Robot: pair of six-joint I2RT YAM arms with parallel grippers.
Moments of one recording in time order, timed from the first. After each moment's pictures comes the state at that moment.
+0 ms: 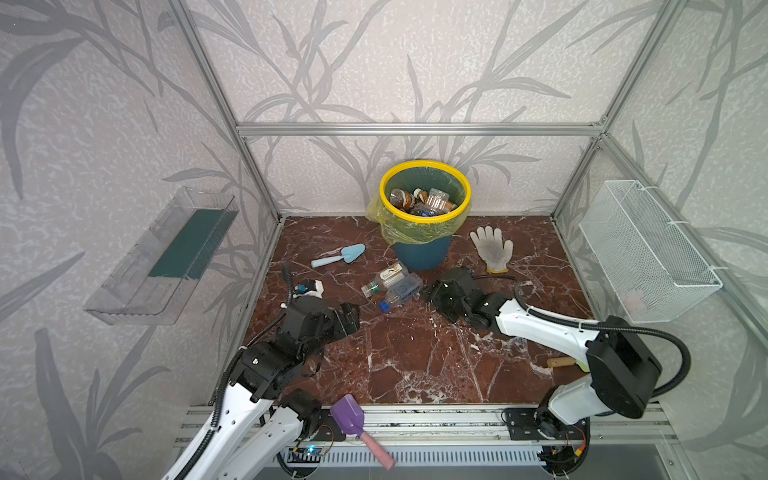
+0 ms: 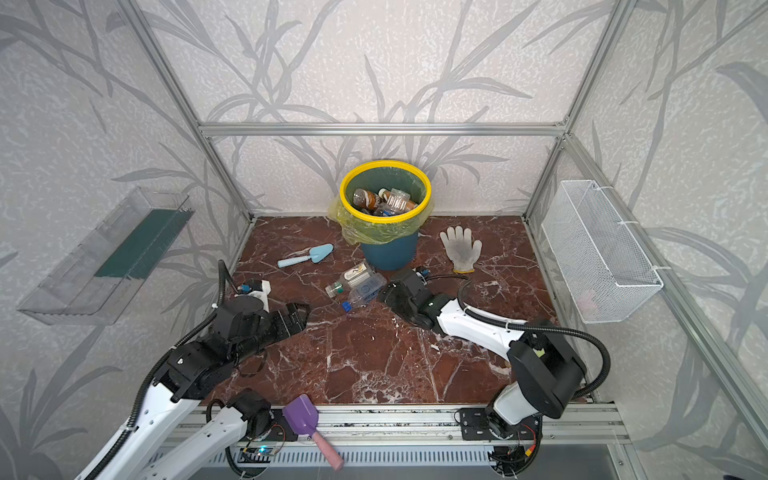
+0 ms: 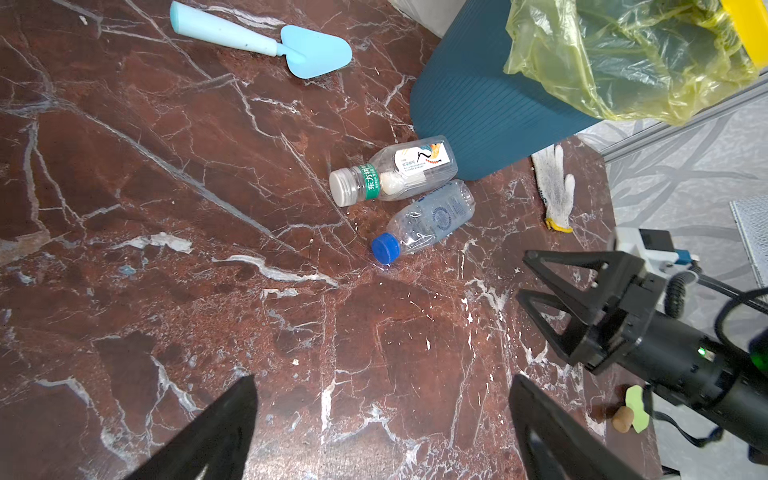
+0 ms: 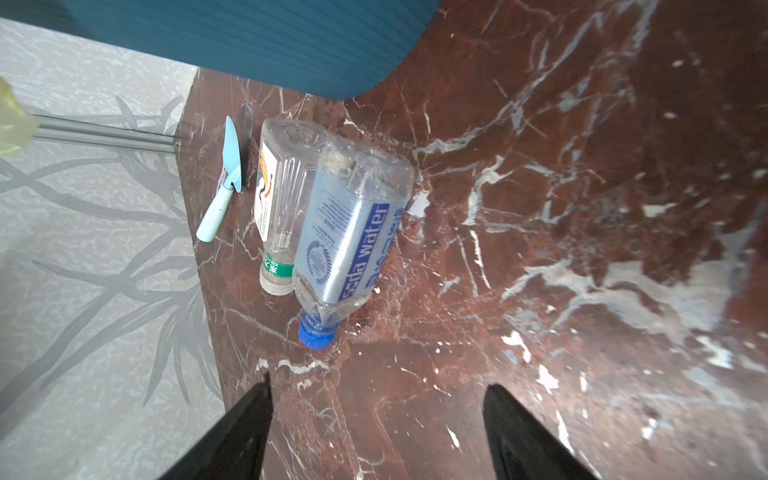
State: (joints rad) left arm -0.51 0.62 0.81 -0.88 -0.12 -0.79; right arm 0.78 1.56 0.95 -0.16 0.05 1.29
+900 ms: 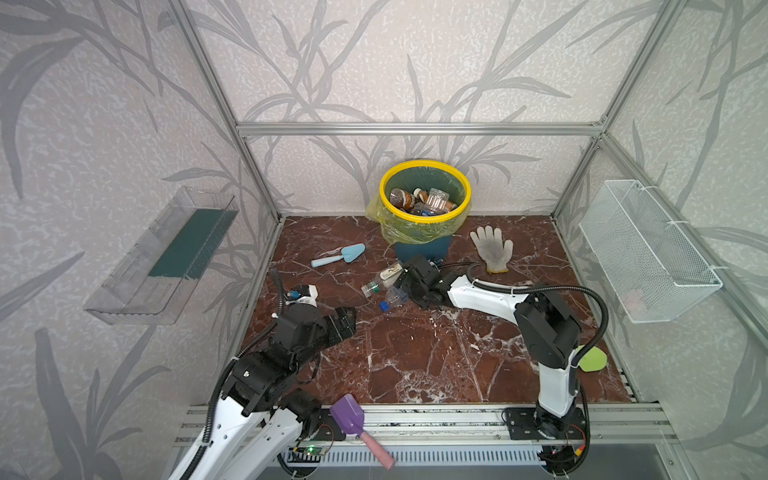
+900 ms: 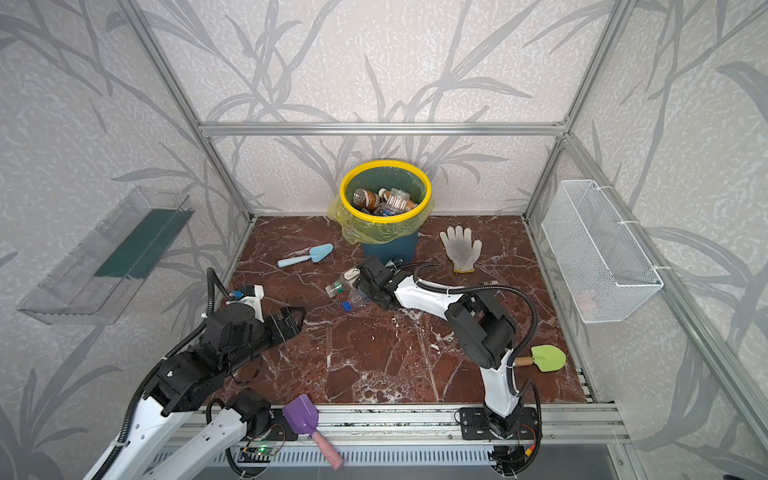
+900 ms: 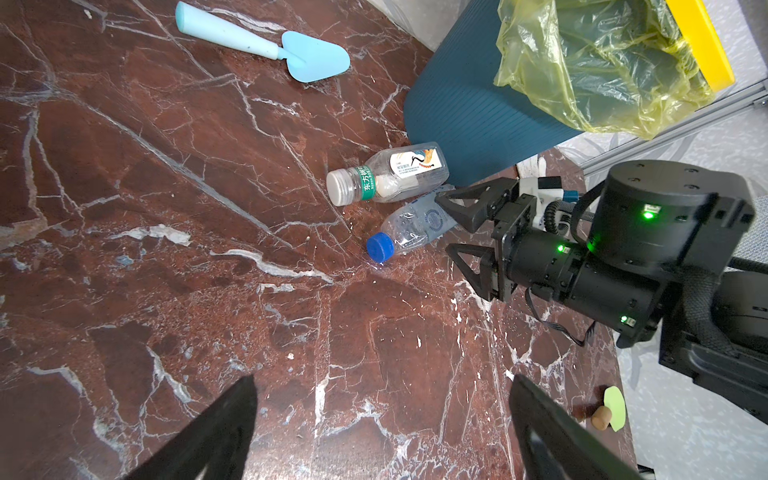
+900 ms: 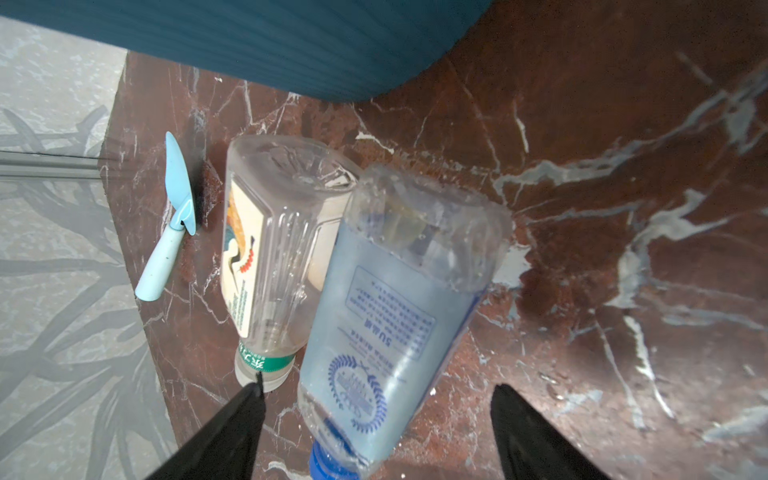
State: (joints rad) left arm -0.51 0.55 0.80 -0.90 -0.12 -0.82; right arm 0.81 1.97 1.36 -0.29 0.12 1.34
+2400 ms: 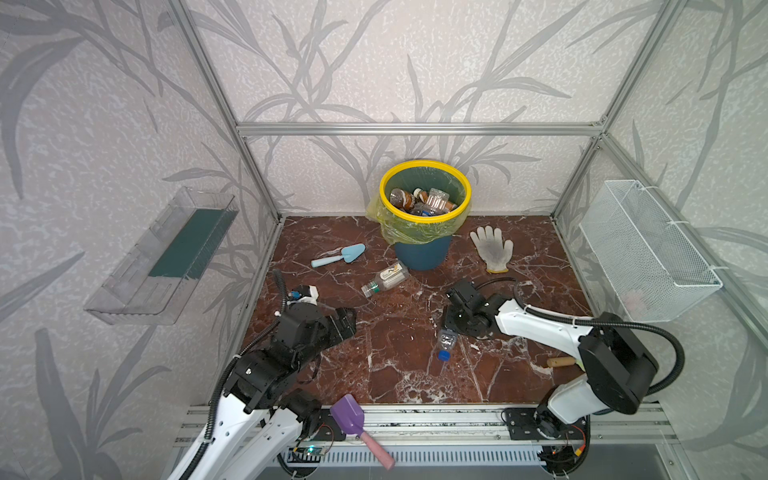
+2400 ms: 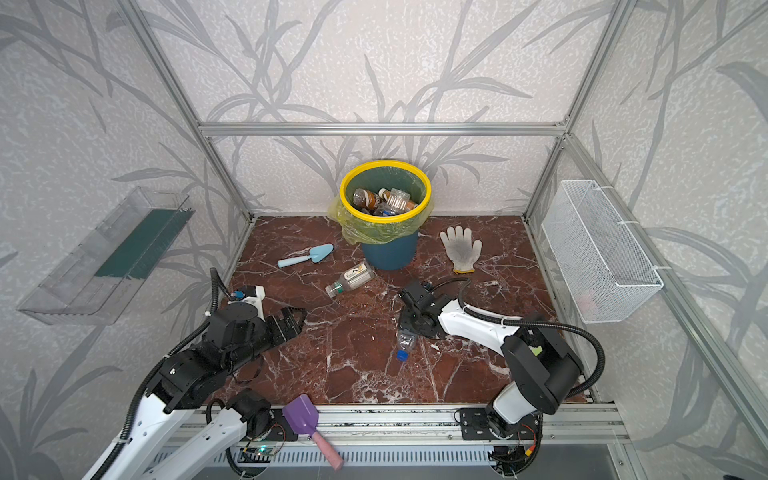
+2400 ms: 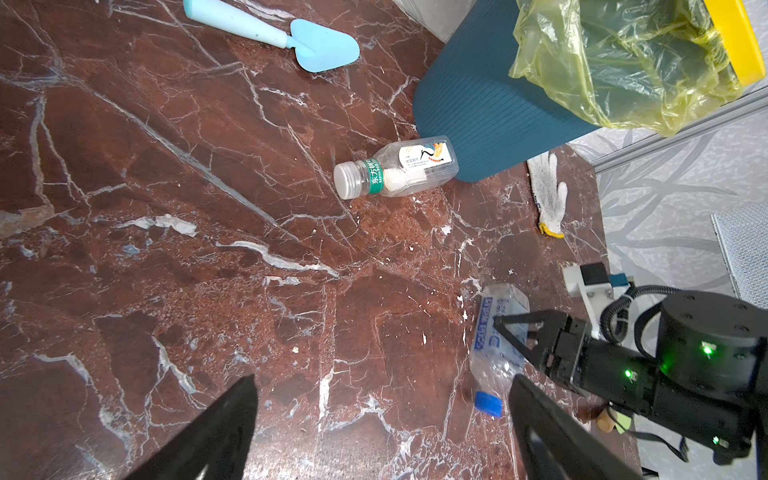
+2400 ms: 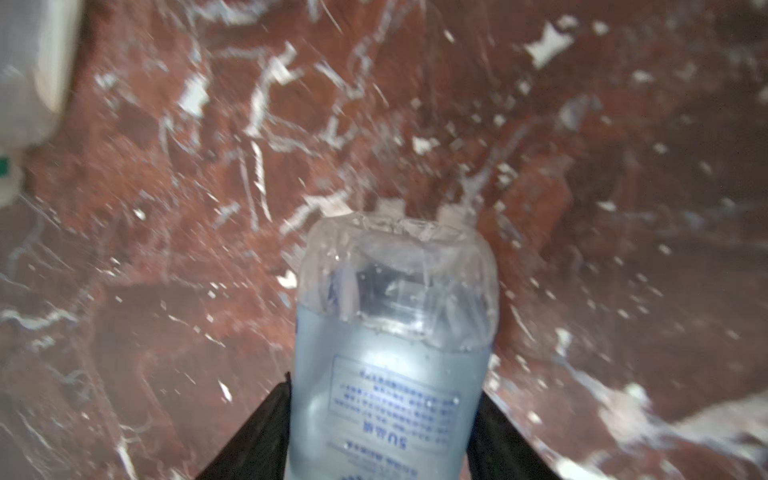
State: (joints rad) left arm -0.51 0.57 0.79 -0.91 -0.12 -0.83; right arm 0.73 1.50 0.84 -0.54 0.03 0.92
